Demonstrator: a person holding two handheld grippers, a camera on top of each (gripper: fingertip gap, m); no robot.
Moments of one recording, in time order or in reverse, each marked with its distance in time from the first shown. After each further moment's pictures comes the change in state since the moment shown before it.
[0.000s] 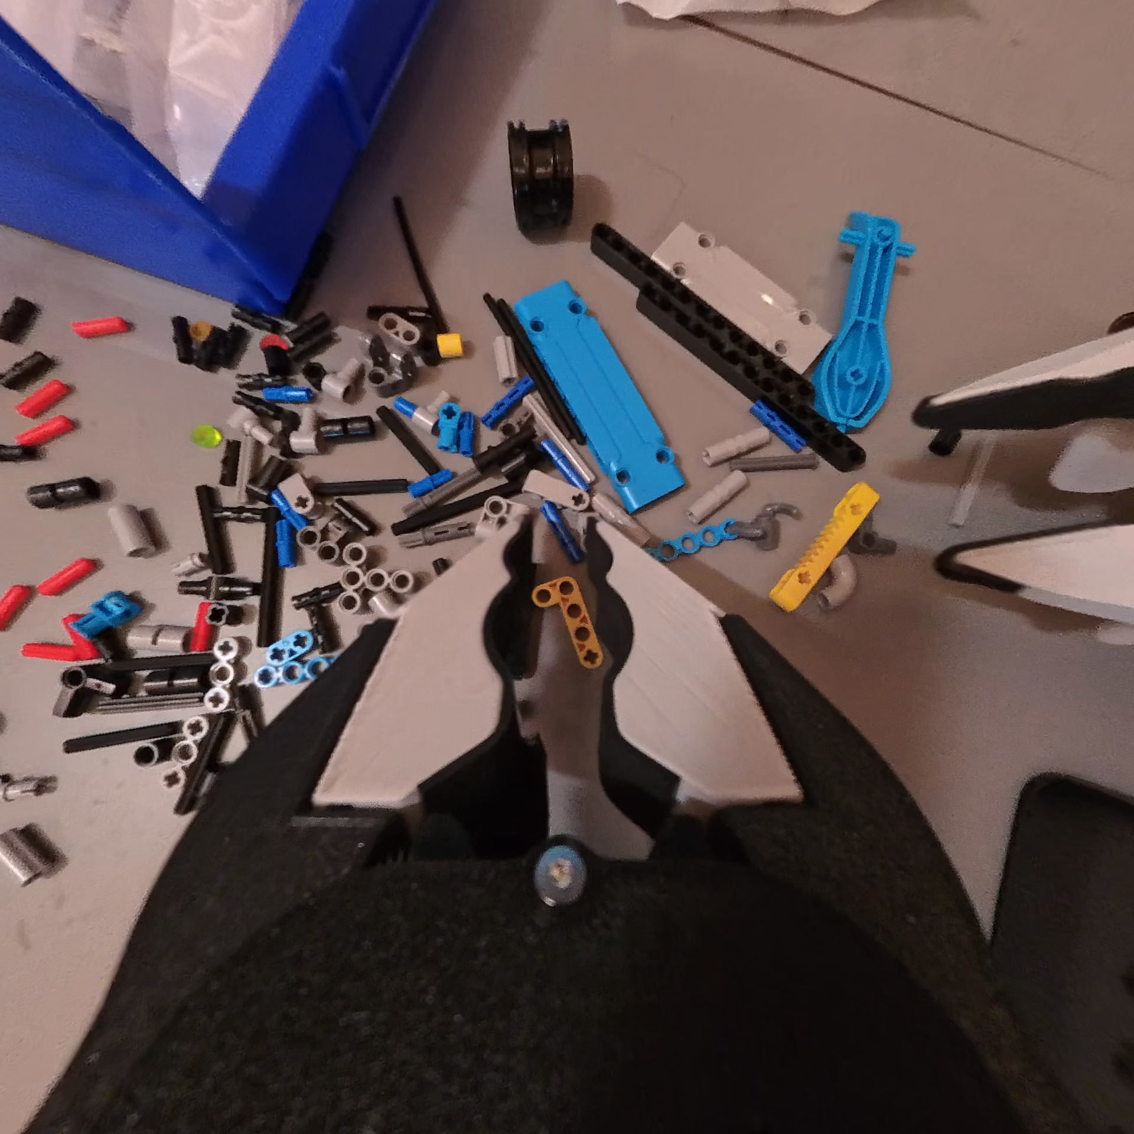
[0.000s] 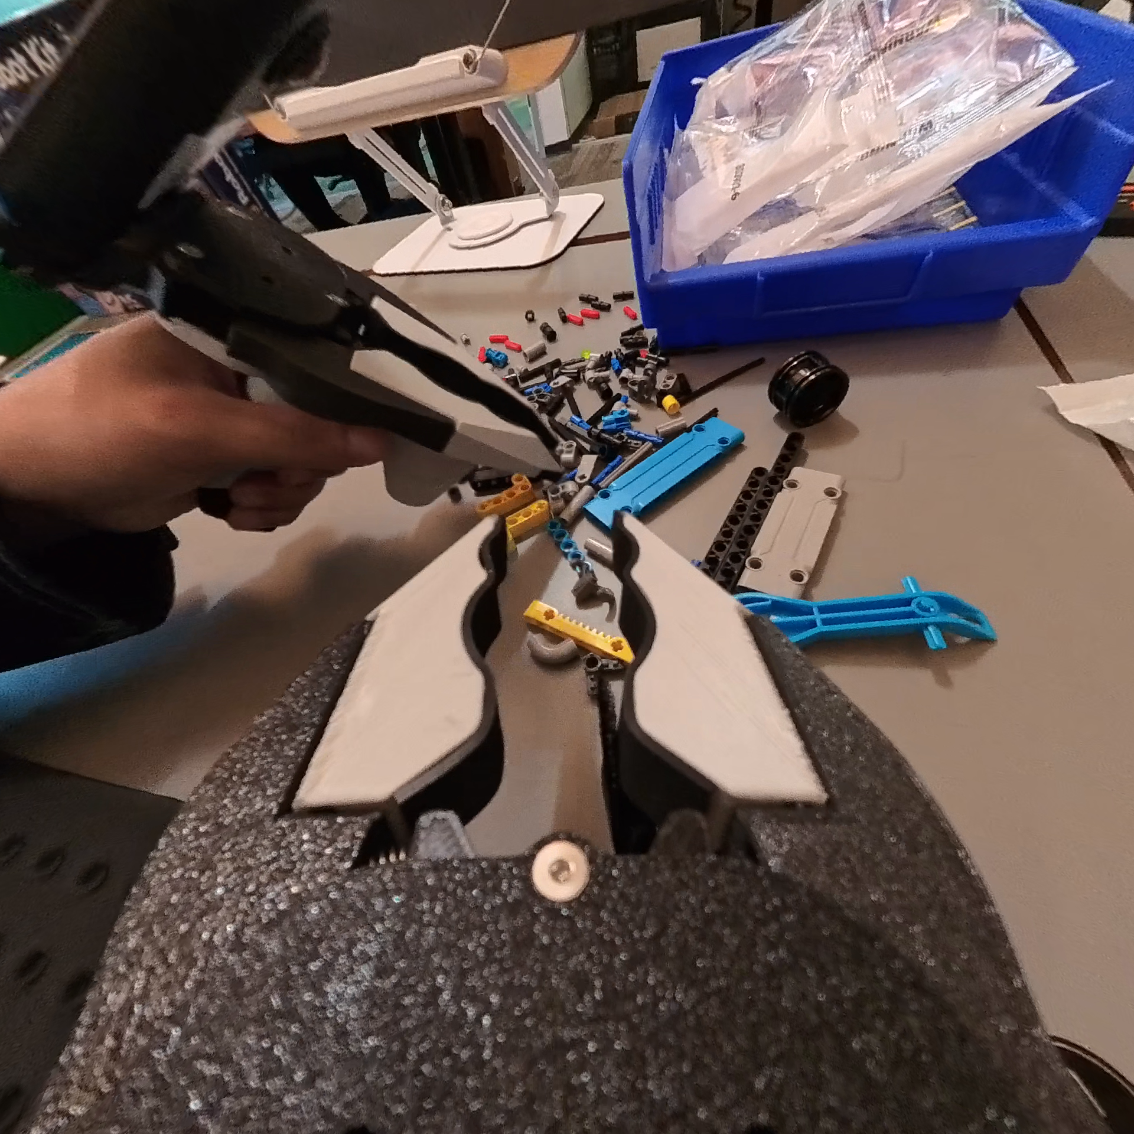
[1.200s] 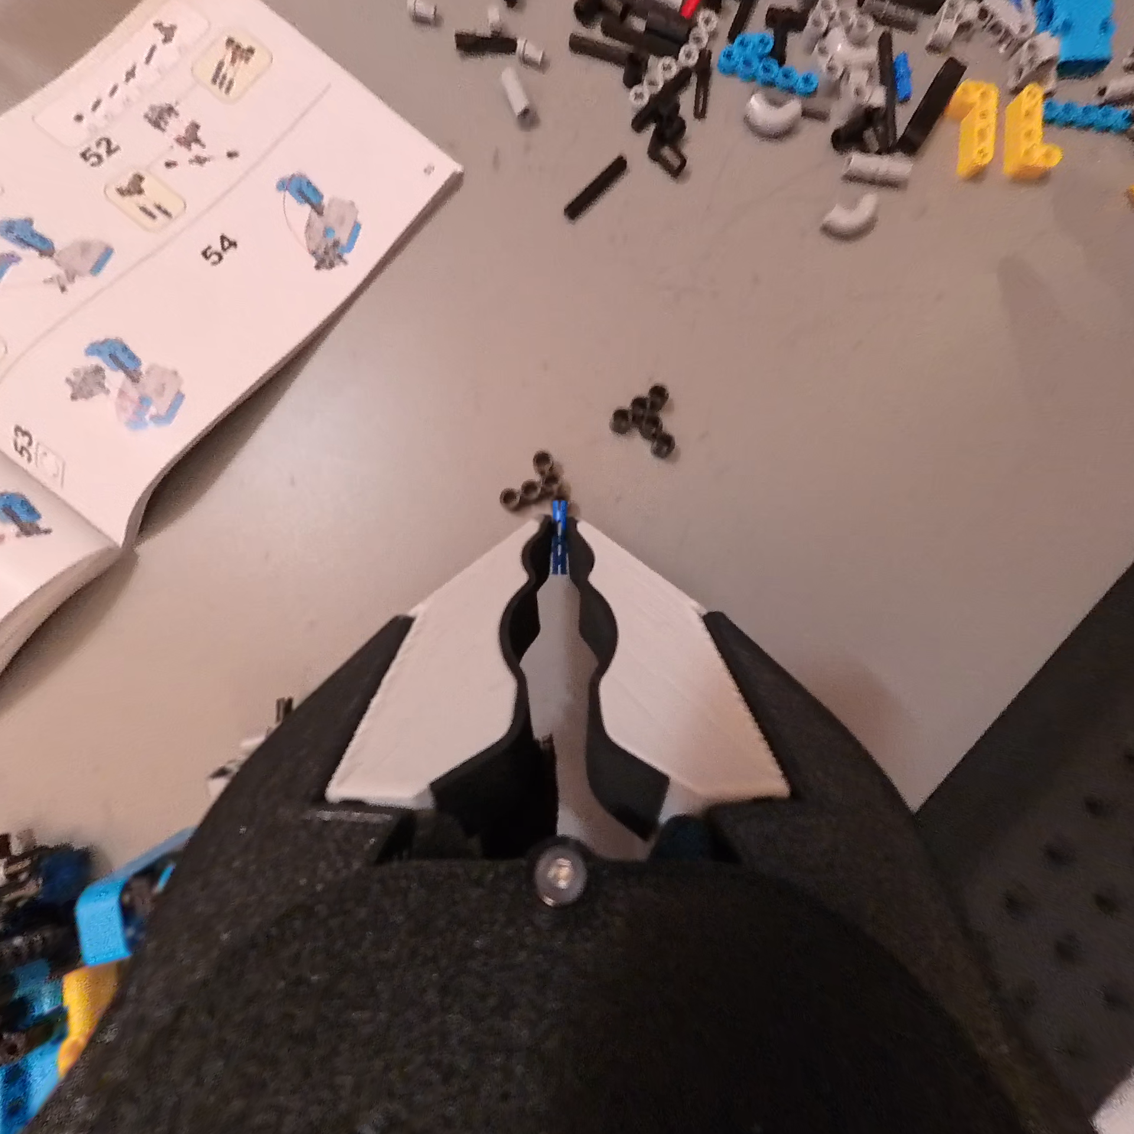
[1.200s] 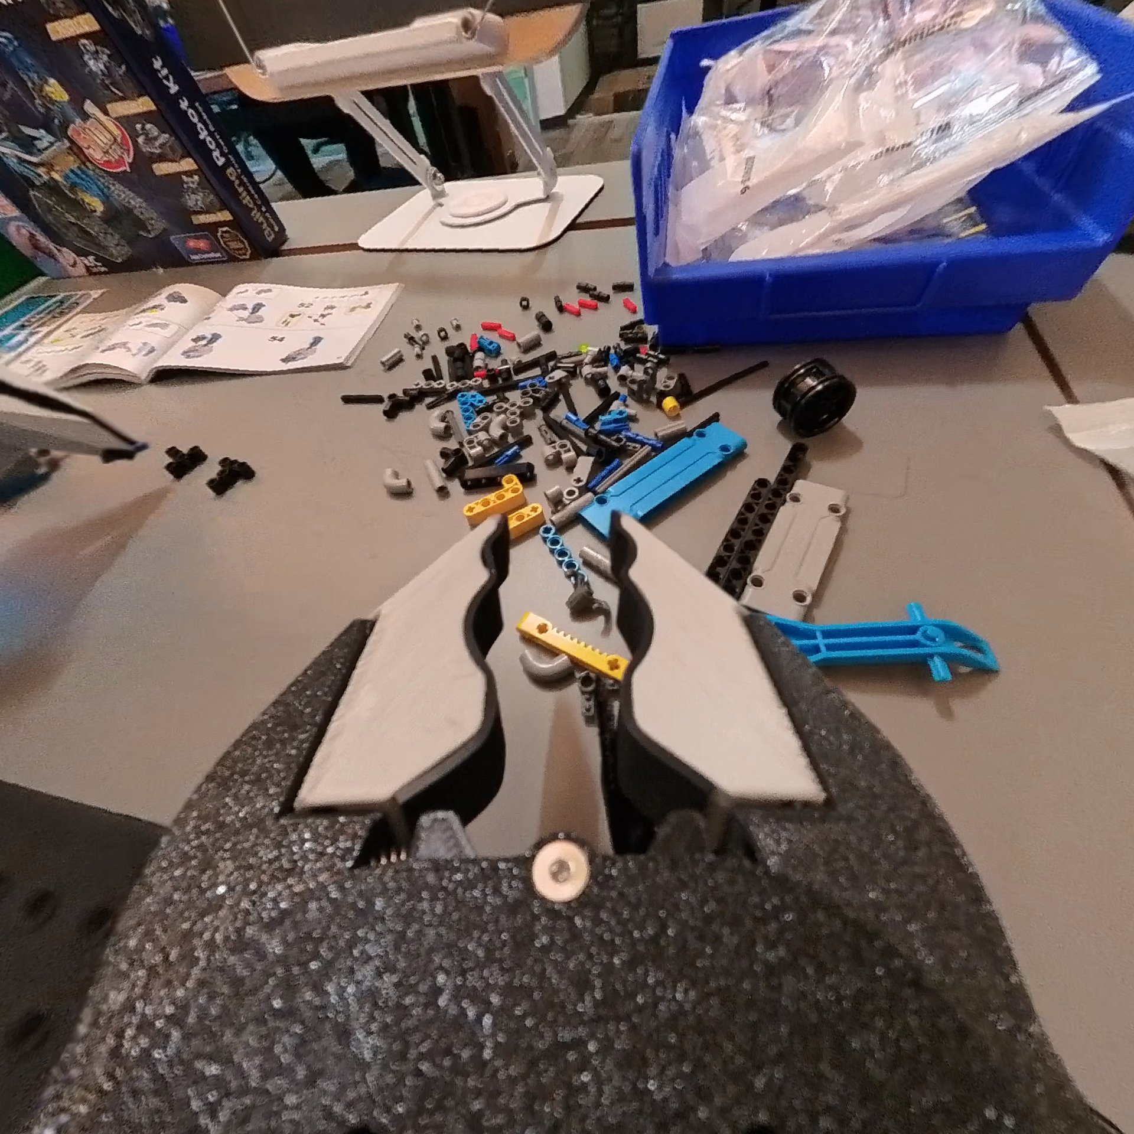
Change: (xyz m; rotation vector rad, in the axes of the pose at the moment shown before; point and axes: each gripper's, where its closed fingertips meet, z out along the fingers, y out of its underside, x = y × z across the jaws) left arm -0.080 0.172 -0.171 -0.086 -0.263 -0.323; right arm 0.000 0.001 0.012 -0.030 0.017 -0.045
